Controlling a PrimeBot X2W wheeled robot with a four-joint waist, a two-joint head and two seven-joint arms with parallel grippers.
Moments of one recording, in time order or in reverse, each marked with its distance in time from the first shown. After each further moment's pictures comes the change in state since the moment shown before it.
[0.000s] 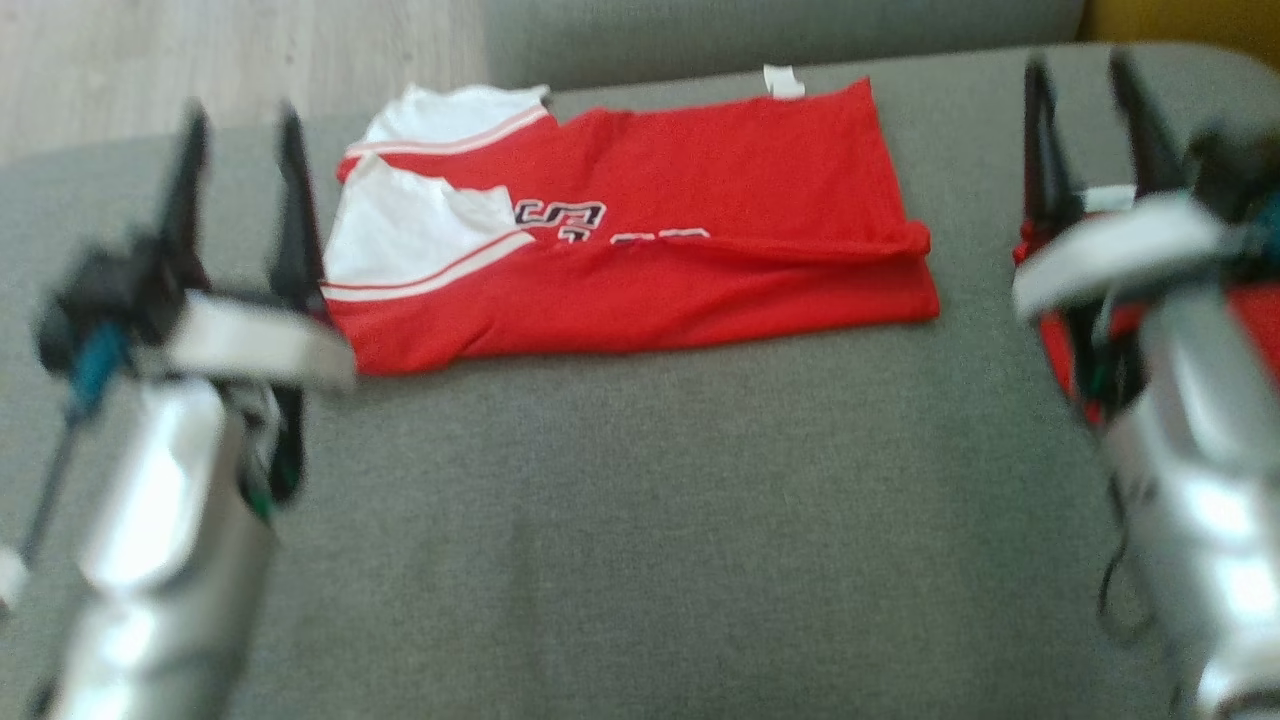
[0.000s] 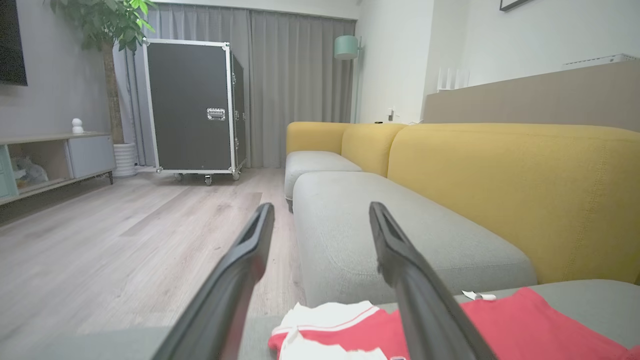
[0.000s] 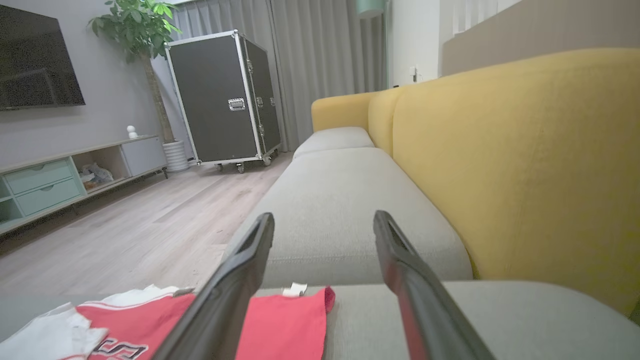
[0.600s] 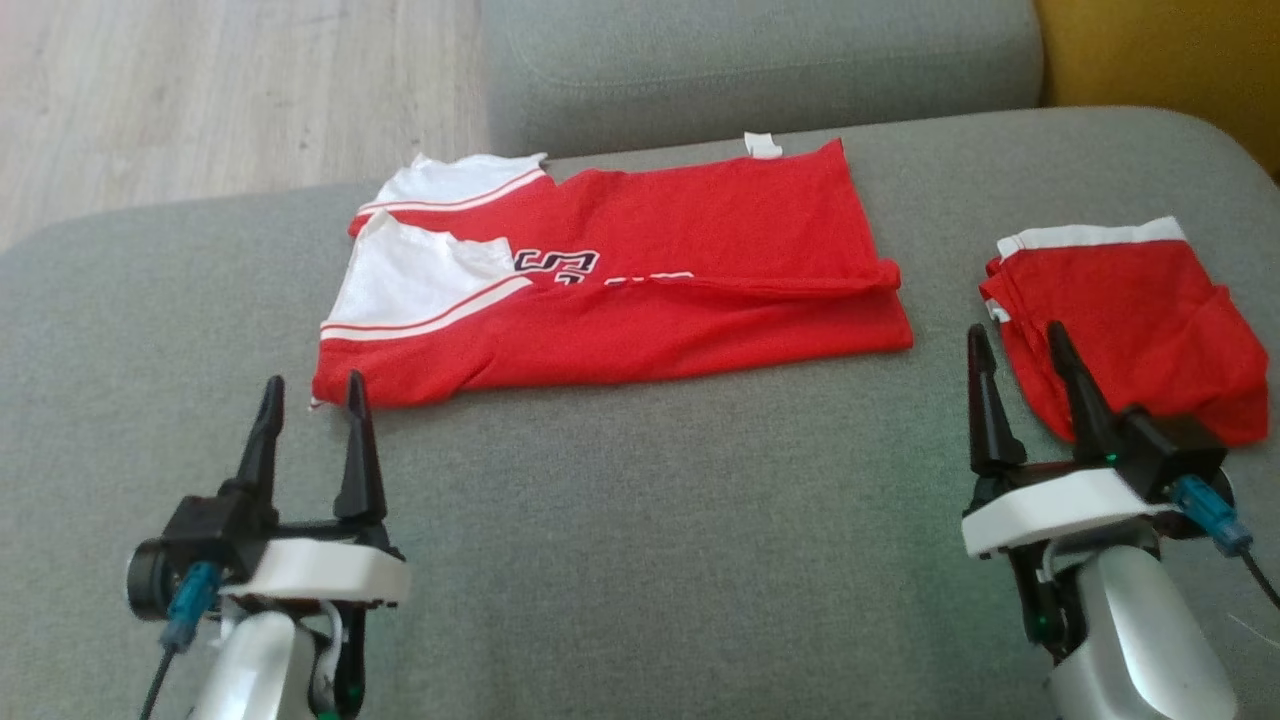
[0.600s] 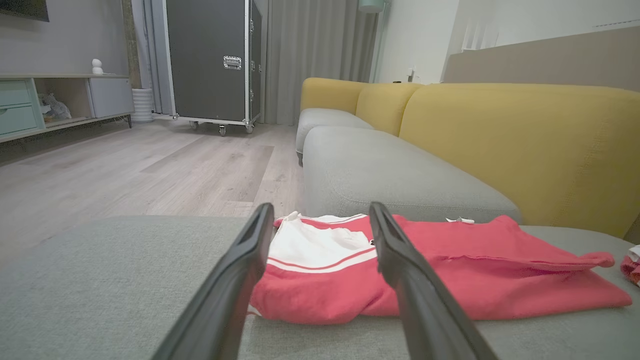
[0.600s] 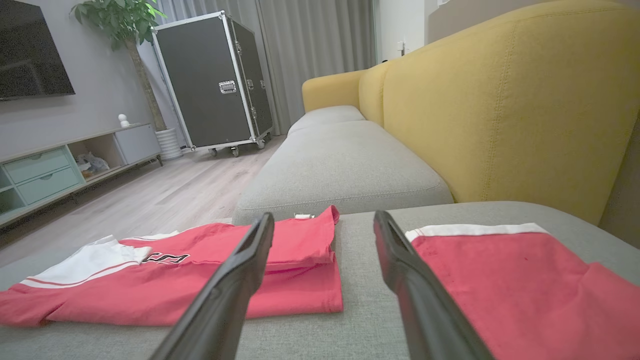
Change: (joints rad) left arm 0.415 -0.156 0.170 -0.116 0.159 -0.014 0.000; right arm 0.495 0.142 -0.137 -0.322 -0.156 0.000 0.000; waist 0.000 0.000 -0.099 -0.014
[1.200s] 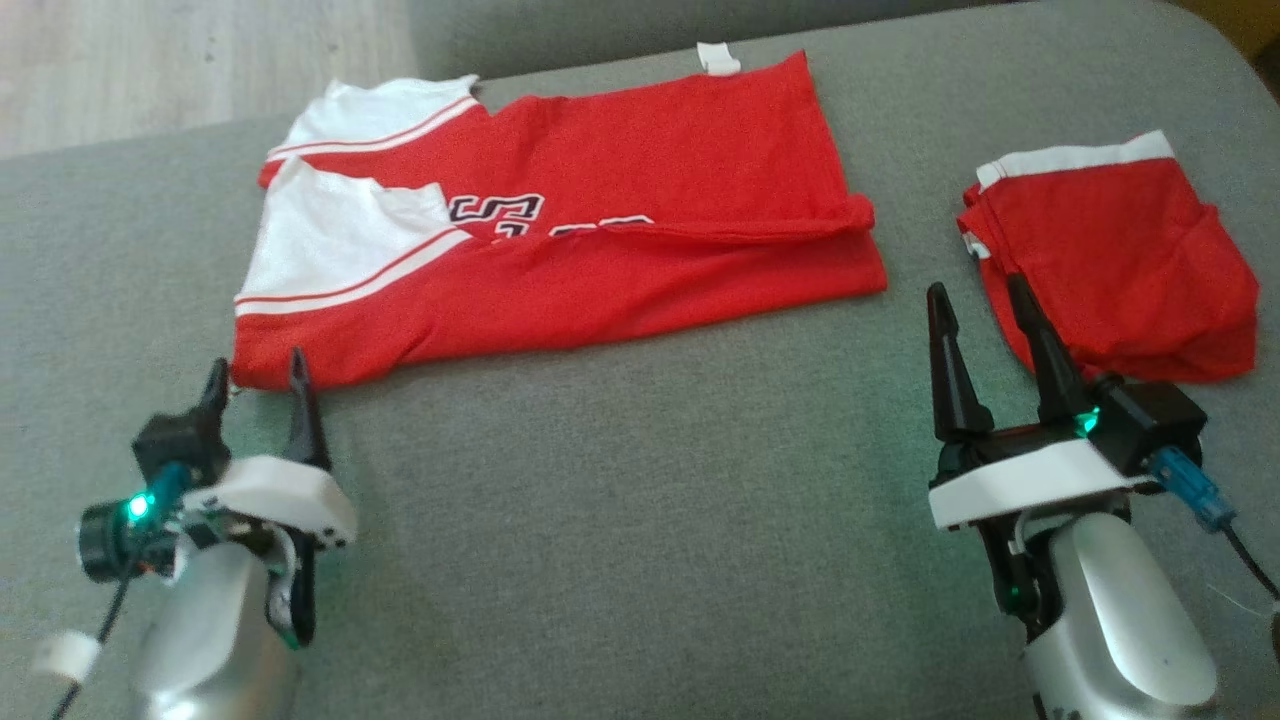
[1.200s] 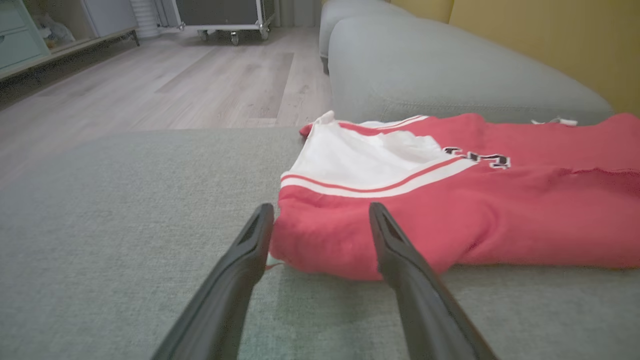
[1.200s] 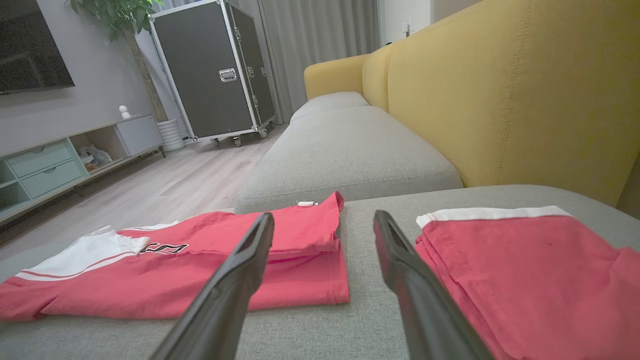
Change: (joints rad) left arm -0.214 0.025 0.044 0.358 0.021 0.022 0.058; right arm -0.029 0.002 0.079 -0.067 0.037 0.000 0.000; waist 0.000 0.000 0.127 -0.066
